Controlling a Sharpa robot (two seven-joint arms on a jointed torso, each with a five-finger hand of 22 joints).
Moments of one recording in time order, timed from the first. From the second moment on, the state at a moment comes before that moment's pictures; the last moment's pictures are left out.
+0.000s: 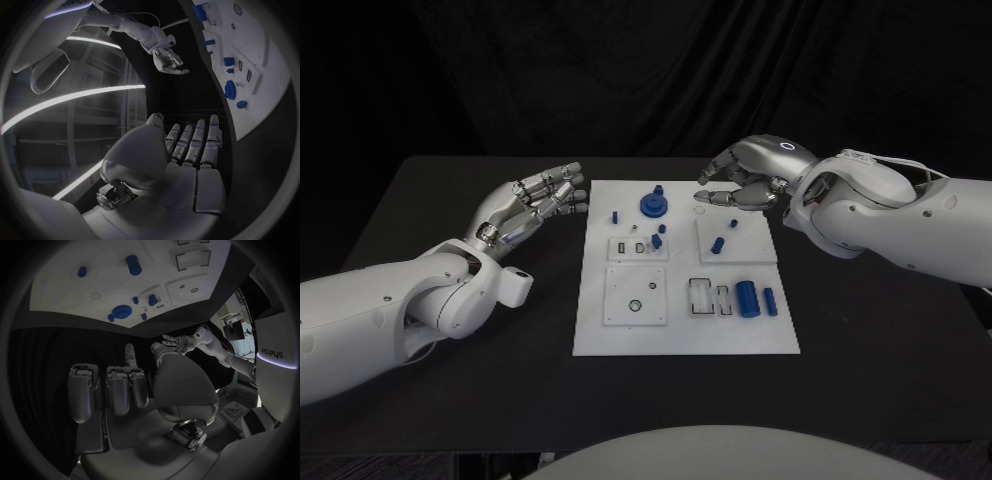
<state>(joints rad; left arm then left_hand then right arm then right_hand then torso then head) 1.22 -0.92 -0.21 1.53 -0.30 -0.26 0.68 1.43 0.25 -0.23 0.29 0.56 0.46 0.06 0.05 0.05 0.49 0.18 0.07 0.10 0.55 0.21 0.15 0.15 0.16 0.45 0.29 0.33 0.15 1.43 -0.94 -0.25 1.59 -1.47 -0.46 -0.02 1.13 -0.04 0.17 0.29 0.27 0.90 0.07 0.14 0.32 1.47 -0.02 1.57 1.31 1.47 -0.08 1.57 1.31 0.02 1.46 0.03 1.53 1.31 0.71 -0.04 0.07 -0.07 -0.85</state>
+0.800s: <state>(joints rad) 1.36 -0.78 -0.21 1.43 -0.55 -0.19 0.29 1.31 0.21 -0.18 0.29 0.40 0.93 0.14 0.22 0.14 1.40 0.14 1.40 1.27 1.46 0.05 1.57 1.31 0.12 1.04 0.15 1.33 1.03 1.40 -0.94 -0.25 1.54 -1.40 -0.44 -0.01 1.14 -0.02 0.18 0.28 0.27 0.93 0.07 0.15 0.32 1.46 -0.02 1.57 1.31 1.47 -0.08 1.57 1.31 0.02 1.47 0.04 1.52 1.31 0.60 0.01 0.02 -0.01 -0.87</state>
